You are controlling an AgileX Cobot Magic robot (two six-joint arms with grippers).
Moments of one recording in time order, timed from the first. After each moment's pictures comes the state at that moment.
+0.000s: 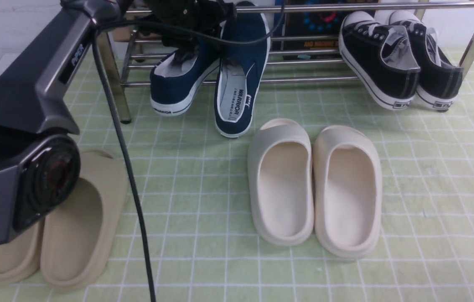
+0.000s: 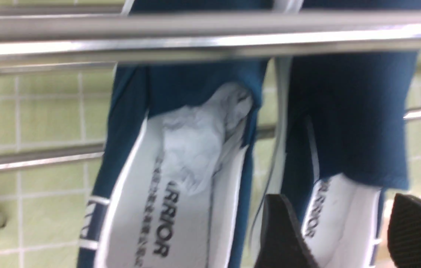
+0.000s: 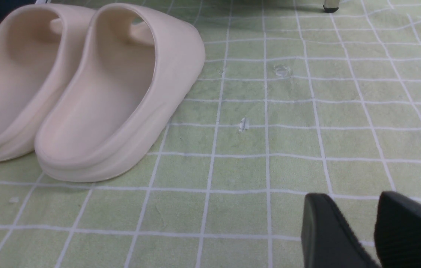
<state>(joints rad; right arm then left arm) 0.08 -0.01 0.02 0.02 0.38 0.07 -0.30 2.32 -2.50 -0.11 1.12 -0.24</state>
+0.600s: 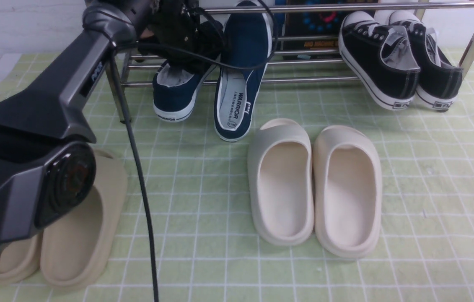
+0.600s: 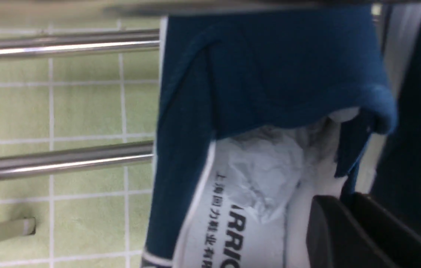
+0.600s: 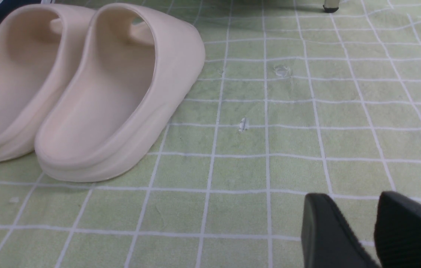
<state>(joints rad) 0.08 -0.01 0.02 0.02 0.38 0.07 -0.30 2.41 -2.50 0.00 1.07 -0.28</state>
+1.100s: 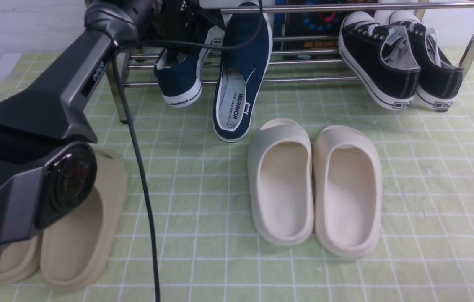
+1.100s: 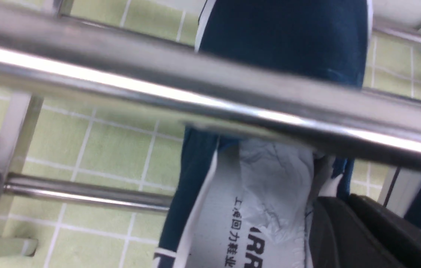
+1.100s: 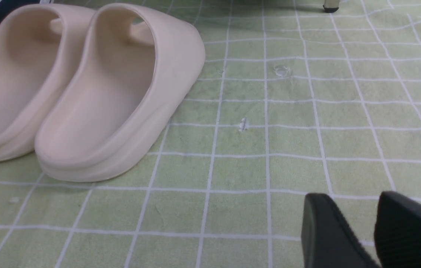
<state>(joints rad) 0.08 -0.01 0.02 0.02 0.38 0.07 -0.31 2.40 -2.50 0.15 0.94 -0.59</state>
